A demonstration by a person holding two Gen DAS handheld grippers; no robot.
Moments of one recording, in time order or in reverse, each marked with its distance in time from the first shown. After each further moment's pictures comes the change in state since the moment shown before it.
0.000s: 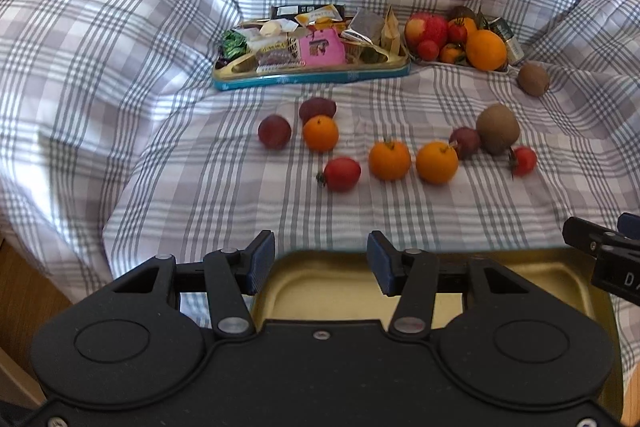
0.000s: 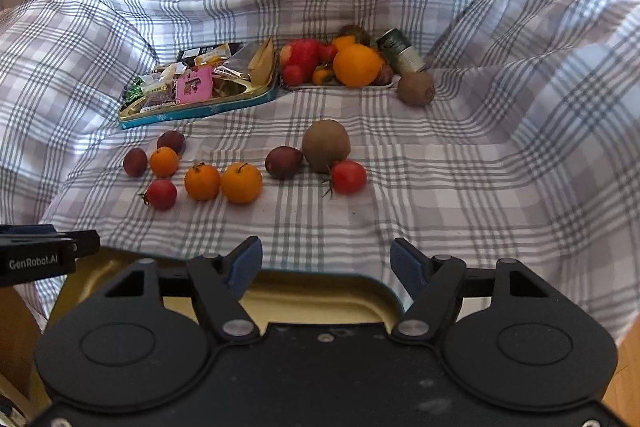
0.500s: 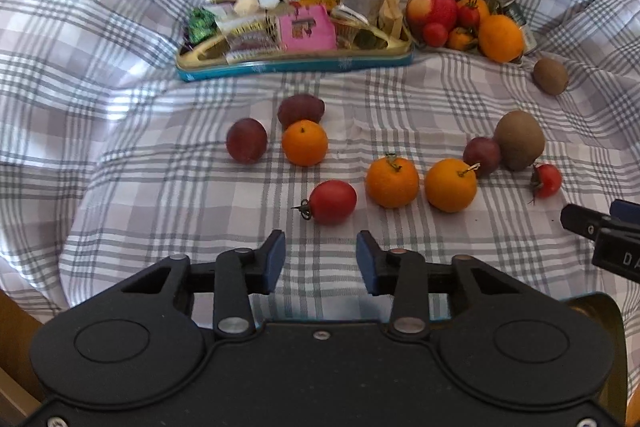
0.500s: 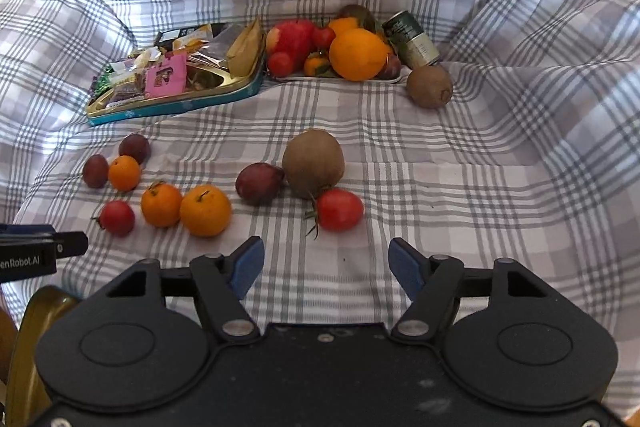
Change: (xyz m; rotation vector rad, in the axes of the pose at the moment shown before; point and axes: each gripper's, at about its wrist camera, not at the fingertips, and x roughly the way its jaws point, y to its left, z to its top) left arm 0.064 0.000 0.035 -0.002 0.111 -0.061; right arm 0.078 -0.011 0.042 -0.029 0.078 -0.011
